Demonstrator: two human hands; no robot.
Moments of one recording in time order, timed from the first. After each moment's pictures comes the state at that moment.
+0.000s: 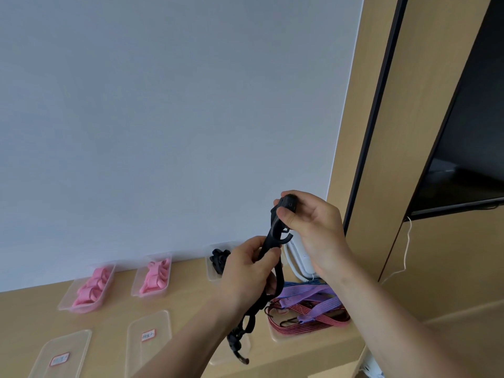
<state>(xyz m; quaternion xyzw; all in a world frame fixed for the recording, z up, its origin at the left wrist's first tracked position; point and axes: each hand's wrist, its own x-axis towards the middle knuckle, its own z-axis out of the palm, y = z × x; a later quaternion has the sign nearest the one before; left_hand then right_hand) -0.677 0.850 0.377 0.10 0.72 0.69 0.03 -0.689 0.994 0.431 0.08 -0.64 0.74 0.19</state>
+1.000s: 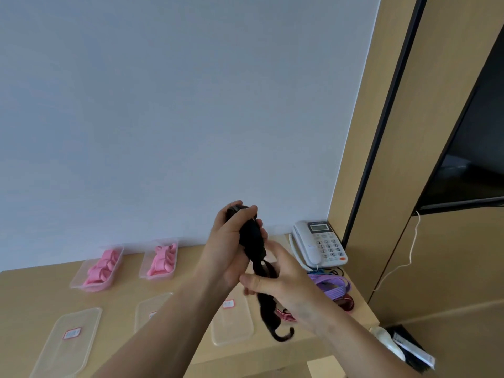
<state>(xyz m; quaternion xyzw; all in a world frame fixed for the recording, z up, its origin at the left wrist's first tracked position) -0.698 0.829 0.393 -0.03 0.37 0.93 0.06 -0.642 0.957 0.363 0.10 -0.72 0.68 -0.10</state>
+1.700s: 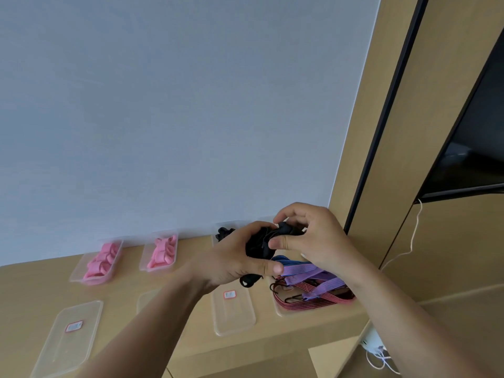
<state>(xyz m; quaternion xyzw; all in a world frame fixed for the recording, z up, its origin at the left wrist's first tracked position) -0.691 0.799 0.379 0.23 0.71 0.62 0.24 -0.679 0.998 0.399 0.13 -0.84 0.52 0.08</state>
